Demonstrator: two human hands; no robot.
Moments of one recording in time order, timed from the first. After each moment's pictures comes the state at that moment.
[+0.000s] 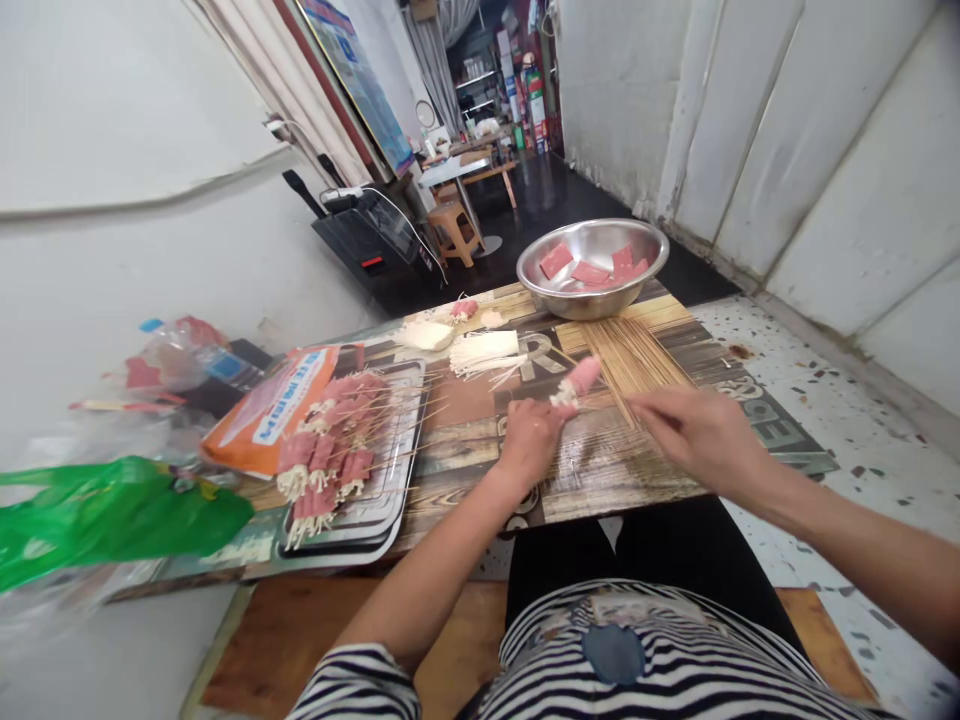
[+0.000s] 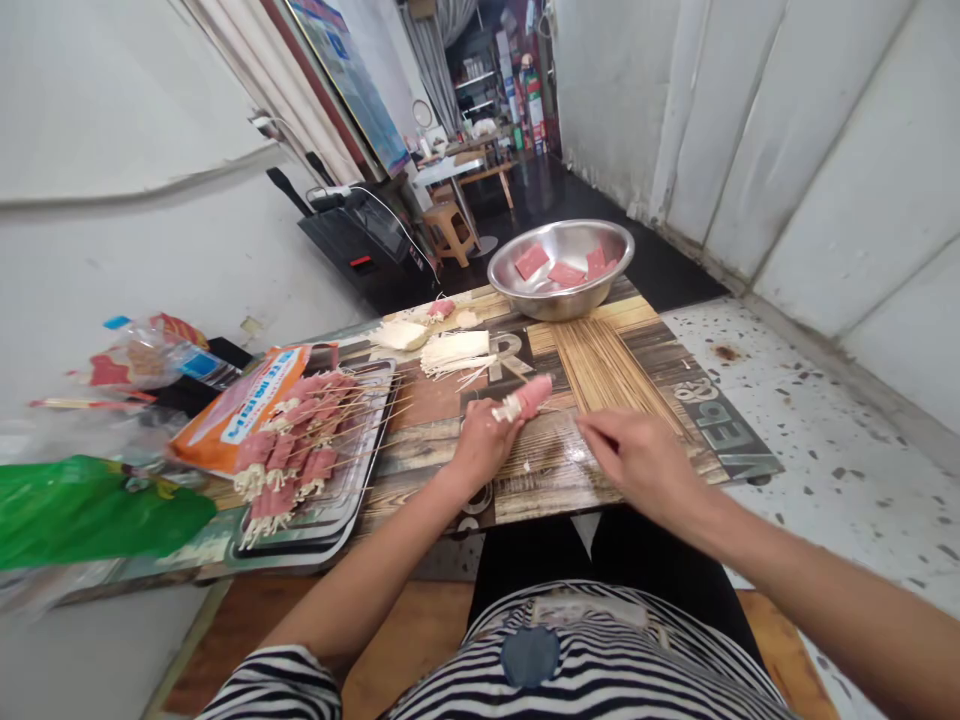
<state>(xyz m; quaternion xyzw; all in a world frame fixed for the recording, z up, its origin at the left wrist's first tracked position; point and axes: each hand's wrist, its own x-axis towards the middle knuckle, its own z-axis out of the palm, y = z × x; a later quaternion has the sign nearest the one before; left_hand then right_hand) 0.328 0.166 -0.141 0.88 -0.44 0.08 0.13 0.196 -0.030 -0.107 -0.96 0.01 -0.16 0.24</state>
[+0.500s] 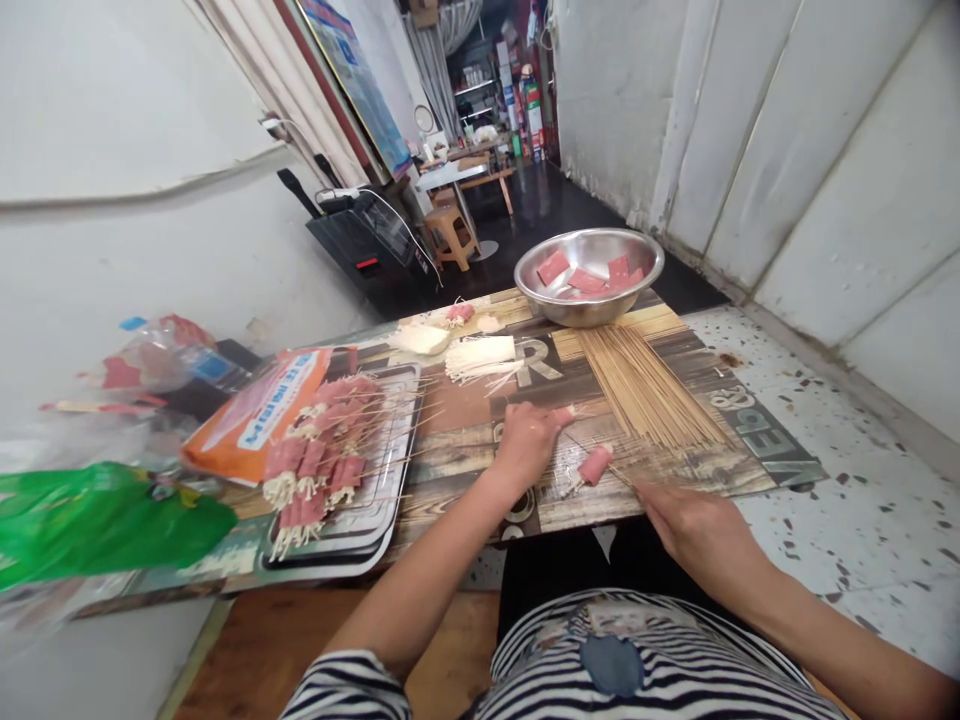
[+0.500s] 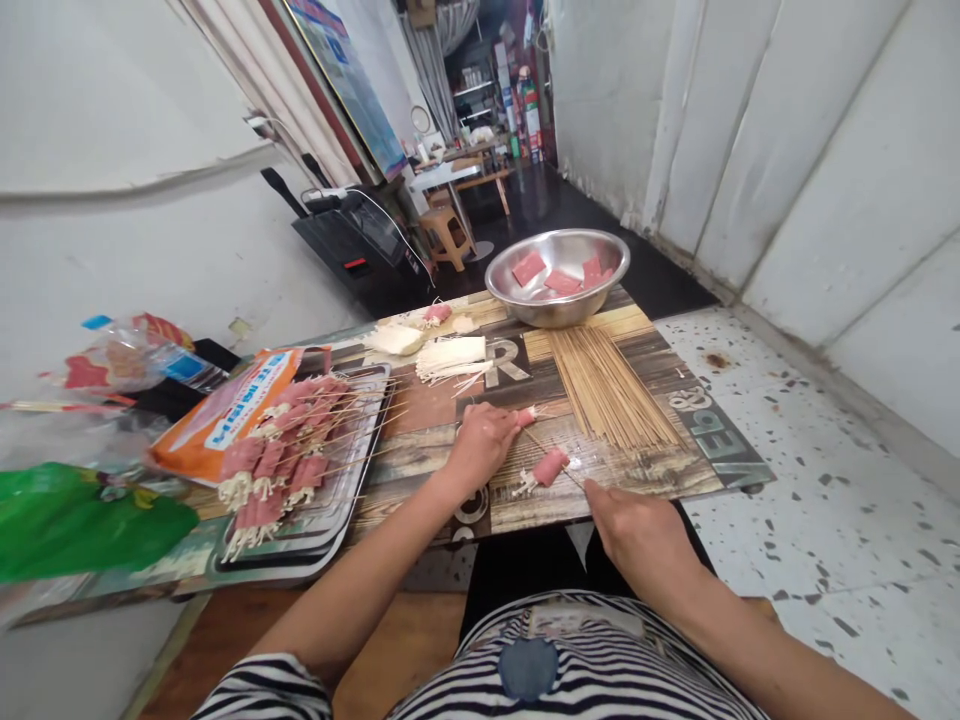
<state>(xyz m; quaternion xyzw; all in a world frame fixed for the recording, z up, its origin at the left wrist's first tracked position) 0.331 0.165 -0.138 0.88 -0.46 0.05 0.12 0.139 0.000 -0.163 -0.99 0.00 -0.12 0.10</state>
